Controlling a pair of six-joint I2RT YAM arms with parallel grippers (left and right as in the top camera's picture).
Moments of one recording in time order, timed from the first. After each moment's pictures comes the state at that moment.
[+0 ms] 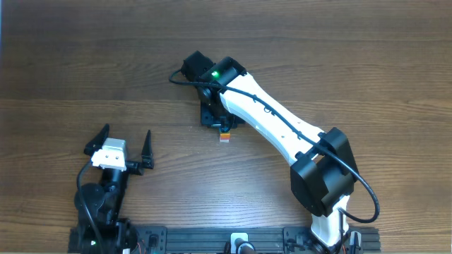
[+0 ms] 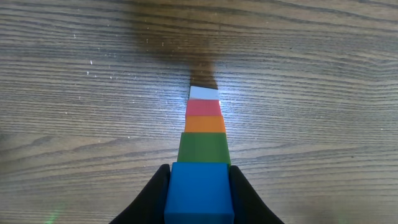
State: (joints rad) left arm 0.03 0.01 0.01 -0.06 0.15 0.05; right arm 0.72 2.00 1.74 -1.28 0.01 0.70
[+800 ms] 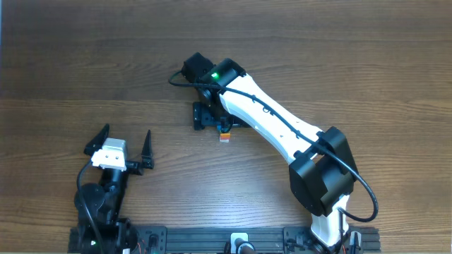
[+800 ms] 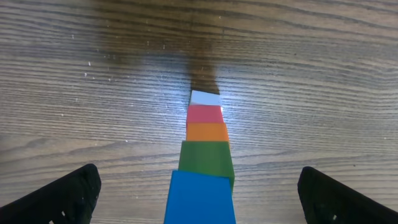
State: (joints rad) left arm 0.03 0.01 0.01 -0.06 0.15 0.05; right arm 0.72 2.00 1.72 -1.25 0.01 0.66
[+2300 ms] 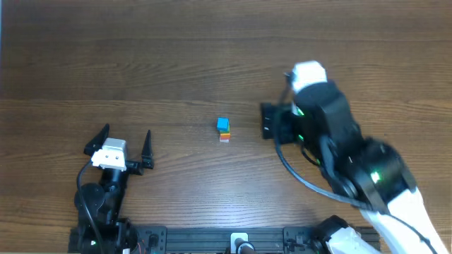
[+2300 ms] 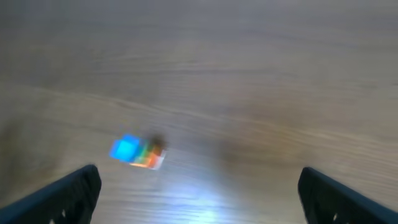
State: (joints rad) left arm 0.03 0.01 0.01 -0.06 0.15 0.05; right arm 0.55 1.04 1.28 -0.99 0.20 0.33
